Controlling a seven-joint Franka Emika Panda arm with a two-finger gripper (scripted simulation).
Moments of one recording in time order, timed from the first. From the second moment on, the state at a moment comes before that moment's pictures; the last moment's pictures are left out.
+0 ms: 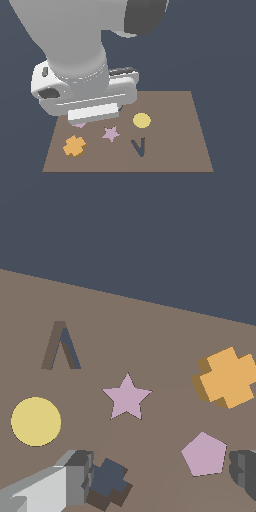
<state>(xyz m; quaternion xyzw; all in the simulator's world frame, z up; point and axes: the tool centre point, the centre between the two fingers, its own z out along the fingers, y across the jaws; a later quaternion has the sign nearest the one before) 0.009 -0.081 0.110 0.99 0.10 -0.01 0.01</state>
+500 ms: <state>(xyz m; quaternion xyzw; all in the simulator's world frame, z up) 0.039 -0.128 0.077 0.98 0.22 -0.01 0.00</state>
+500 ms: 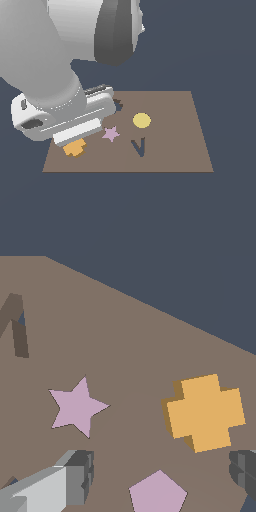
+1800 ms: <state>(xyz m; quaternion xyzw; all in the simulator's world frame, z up) 0.078 -0.158 0.050 0.95 0.31 0.00 0.00</state>
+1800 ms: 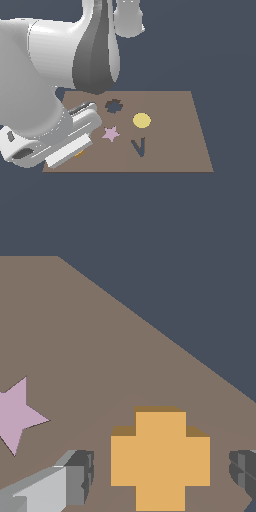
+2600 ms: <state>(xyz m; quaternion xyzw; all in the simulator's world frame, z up) 0.078 -0.159 0.031 0.95 0.31 0.00 0.00</state>
